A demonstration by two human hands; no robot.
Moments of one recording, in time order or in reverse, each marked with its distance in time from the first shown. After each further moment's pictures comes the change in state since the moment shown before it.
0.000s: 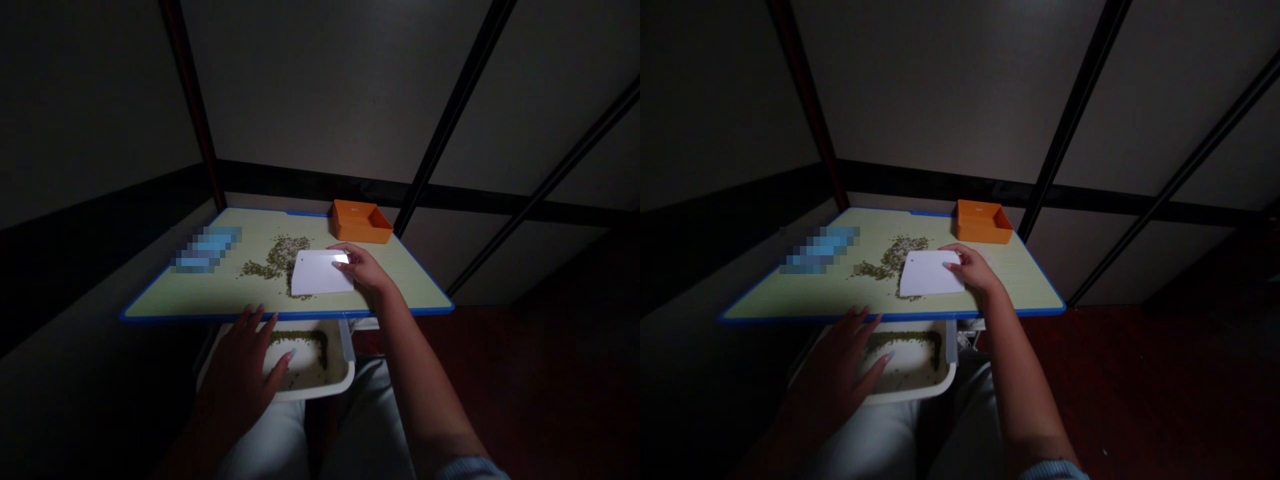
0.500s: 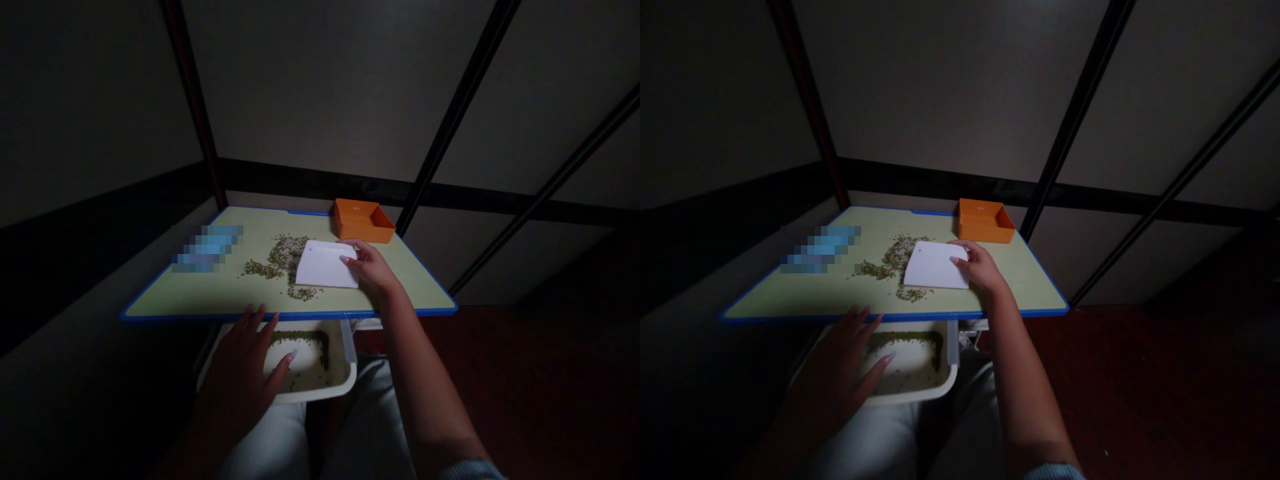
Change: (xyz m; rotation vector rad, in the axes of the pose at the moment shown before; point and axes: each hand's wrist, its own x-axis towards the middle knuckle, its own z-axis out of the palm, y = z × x) left_hand 0.001 0.000 -0.001 0.024 -0.008 0.026; right_hand -0.004 -0.004 -0.004 0.023 0.116 -0.011
